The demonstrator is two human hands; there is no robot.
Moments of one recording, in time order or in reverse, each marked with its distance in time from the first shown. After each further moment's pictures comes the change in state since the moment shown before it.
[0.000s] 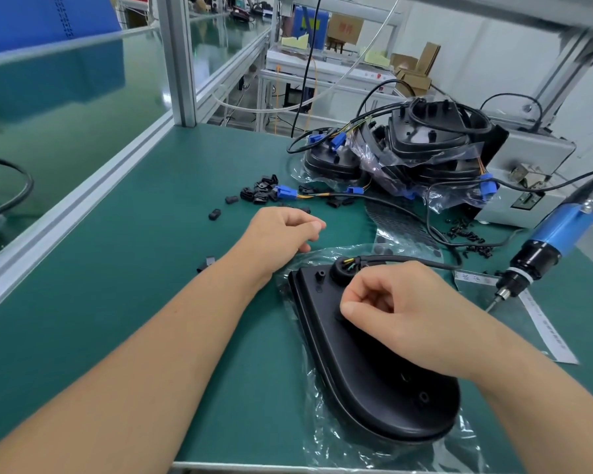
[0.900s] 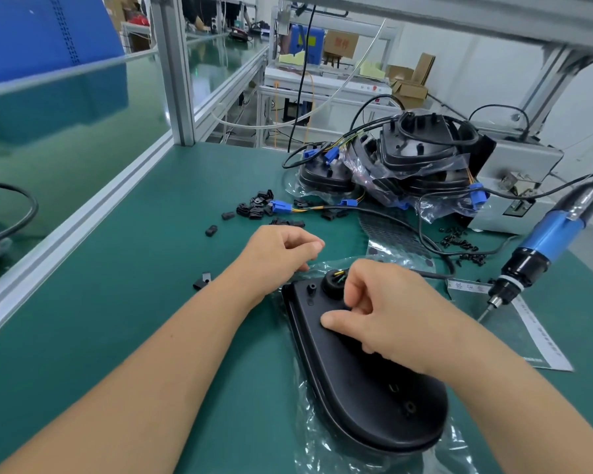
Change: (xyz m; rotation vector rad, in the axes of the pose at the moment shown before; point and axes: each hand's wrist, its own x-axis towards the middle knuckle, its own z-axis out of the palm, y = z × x) left_hand -0.009 0.006 0.003 0.111 -0.049 0.074; right_hand 0.008 -0.006 -0.001 -0.087 0.052 0.125
